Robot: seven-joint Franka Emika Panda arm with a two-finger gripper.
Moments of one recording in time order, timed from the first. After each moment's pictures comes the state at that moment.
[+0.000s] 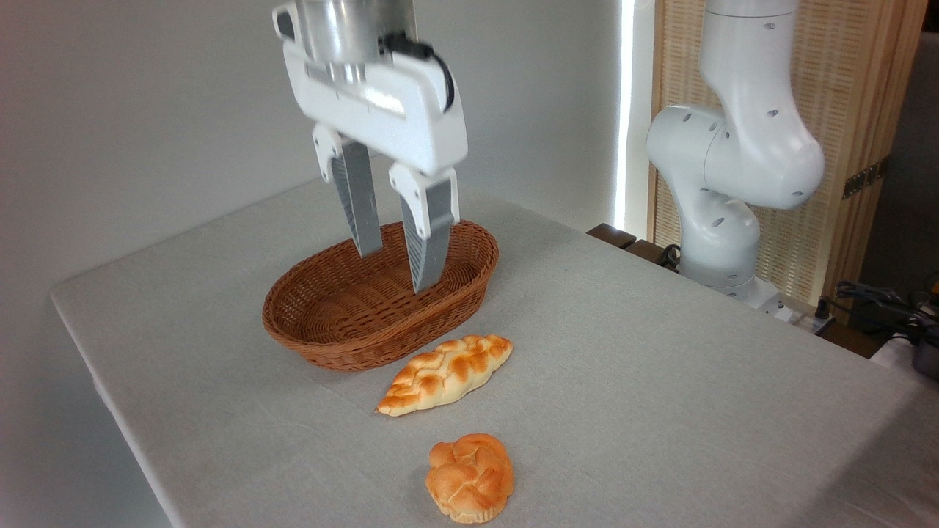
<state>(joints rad) -0.01 -0.06 0.03 -1.64 -0.08 1.61 0.77</state>
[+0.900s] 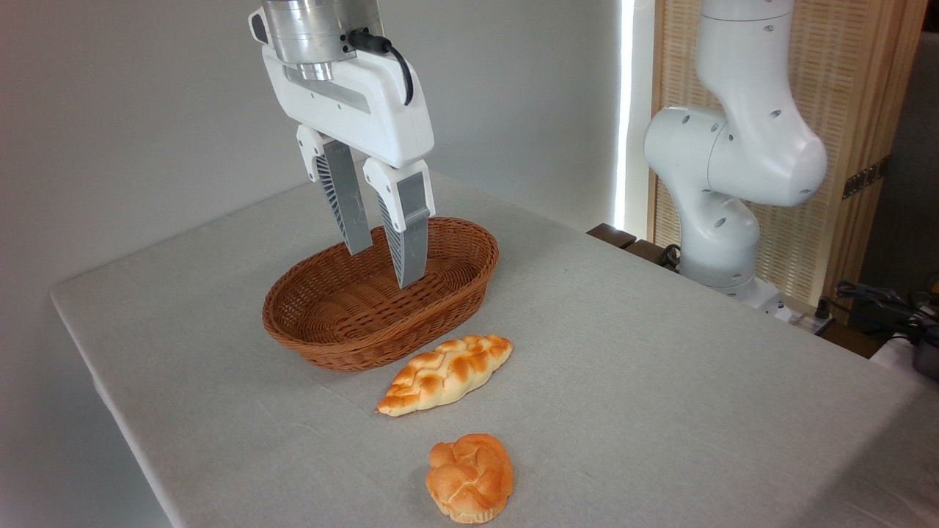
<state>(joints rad) 0.08 -0.01 -0.11 -1.60 -0.01 1.59 0.74</state>
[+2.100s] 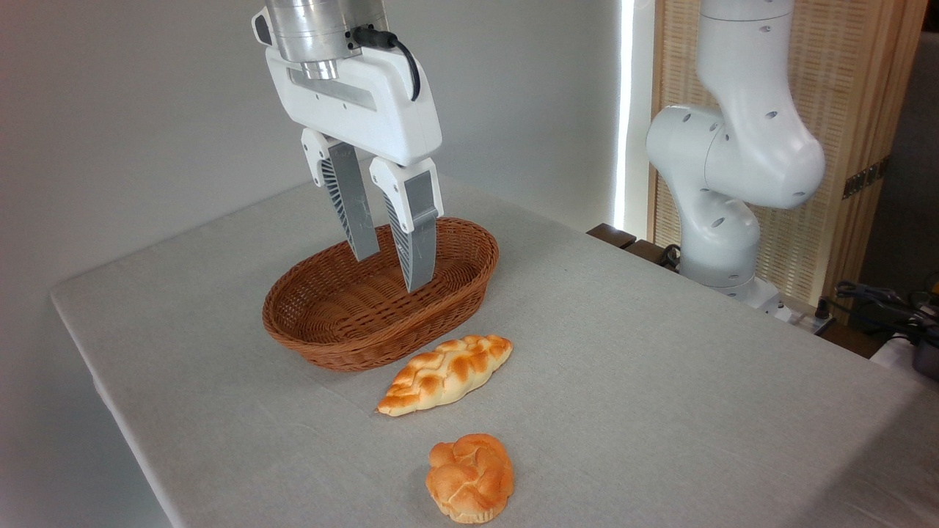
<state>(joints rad) -0.02 -0.01 -0.02 -1.59 0.02 1.58 0.74</state>
